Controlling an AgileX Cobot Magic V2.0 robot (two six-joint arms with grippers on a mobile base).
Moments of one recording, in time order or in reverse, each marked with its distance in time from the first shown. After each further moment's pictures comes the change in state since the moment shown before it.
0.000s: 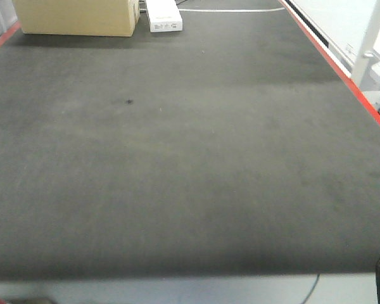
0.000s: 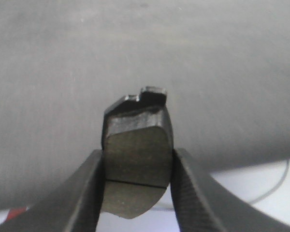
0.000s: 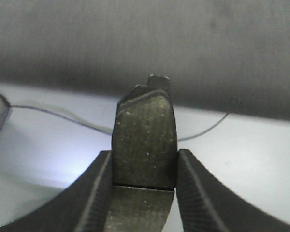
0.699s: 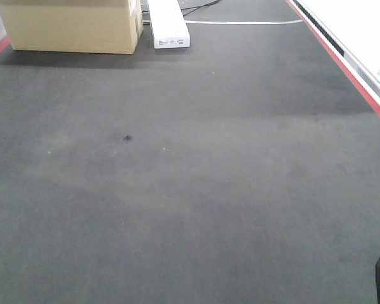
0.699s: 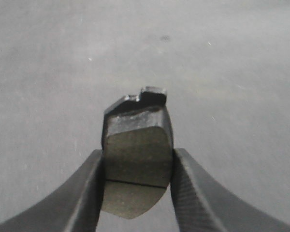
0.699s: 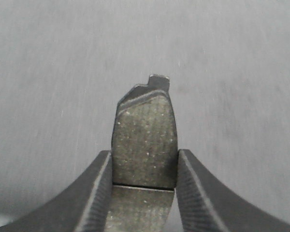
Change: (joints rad) left arm 0.000 0.000 0.000 0.000 0.000 0.000; right arm 0.000 0.000 0.000 0.000 0.000 0.000
